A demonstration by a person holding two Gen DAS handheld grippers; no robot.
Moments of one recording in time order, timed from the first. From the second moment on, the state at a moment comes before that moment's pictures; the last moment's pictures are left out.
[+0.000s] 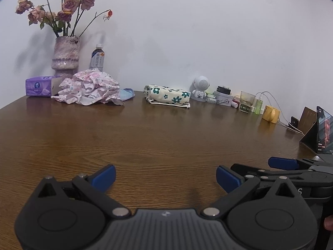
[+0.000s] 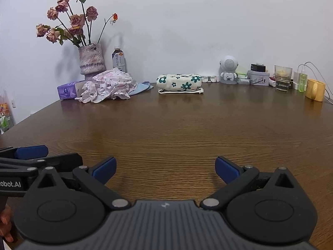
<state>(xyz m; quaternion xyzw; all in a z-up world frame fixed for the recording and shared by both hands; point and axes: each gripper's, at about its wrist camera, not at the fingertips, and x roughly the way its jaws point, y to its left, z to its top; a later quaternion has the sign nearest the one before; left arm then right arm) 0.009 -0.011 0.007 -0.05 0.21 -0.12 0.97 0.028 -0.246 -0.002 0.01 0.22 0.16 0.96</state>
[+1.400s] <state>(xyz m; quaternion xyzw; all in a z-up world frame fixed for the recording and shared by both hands) 0.008 -0.012 0.008 -0.05 0.21 -0.13 0.97 0.024 -0.246 -0.003 0.01 0.22 0.14 0.97</state>
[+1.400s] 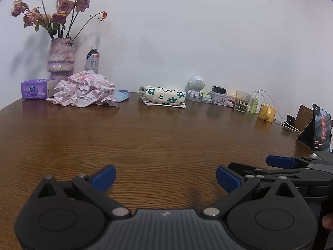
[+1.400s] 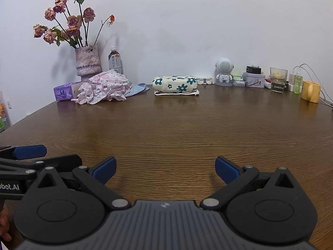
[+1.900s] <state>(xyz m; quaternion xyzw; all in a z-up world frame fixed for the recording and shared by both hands) 0.009 -0.011 0.008 -0.04 0.21 -0.13 0.97 0.024 -0.245 -0.003 0.01 0.22 0.14 0.97</state>
